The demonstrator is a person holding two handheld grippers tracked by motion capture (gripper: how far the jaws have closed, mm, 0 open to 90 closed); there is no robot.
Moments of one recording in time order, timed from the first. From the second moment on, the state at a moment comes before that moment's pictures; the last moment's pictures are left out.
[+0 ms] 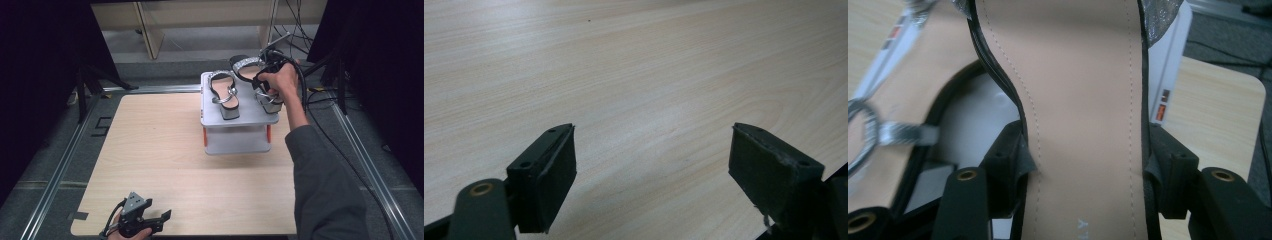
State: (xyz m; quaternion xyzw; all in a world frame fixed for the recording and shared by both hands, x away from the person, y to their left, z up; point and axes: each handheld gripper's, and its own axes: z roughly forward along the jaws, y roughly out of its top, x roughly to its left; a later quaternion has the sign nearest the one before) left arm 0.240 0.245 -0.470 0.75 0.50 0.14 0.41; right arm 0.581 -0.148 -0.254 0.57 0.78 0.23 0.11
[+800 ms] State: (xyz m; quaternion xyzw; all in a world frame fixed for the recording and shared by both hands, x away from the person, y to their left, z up) left arm 0.238 0.243 -0.471 0.75 0.49 0.14 0.42; right arm 0.606 -0.122 -0.283 0.64 0.75 0.15 0.12
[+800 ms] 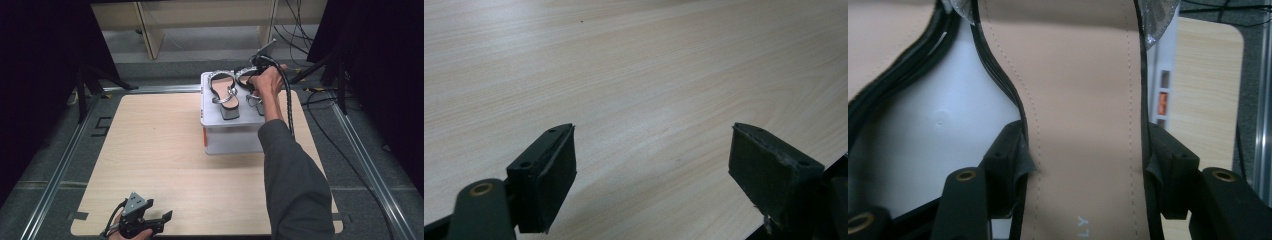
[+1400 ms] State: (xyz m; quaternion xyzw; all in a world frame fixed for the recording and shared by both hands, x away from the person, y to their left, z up) left arm 0.237 0.242 -0.470 0.76 0.49 0.14 0.41; right arm 0.592 -0.124 -0.271 0.68 0.69 0.24 0.06
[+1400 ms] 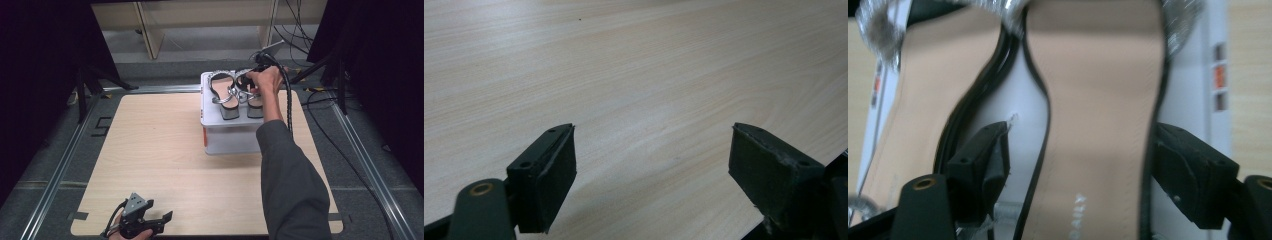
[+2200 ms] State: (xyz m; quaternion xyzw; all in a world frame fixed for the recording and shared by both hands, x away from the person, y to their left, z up) left arm 0.238 0.243 -0.472 0.75 0.49 0.14 0.41; right arm 0.564 -0.205 -0.233 0.62 0.72 0.29 0.11
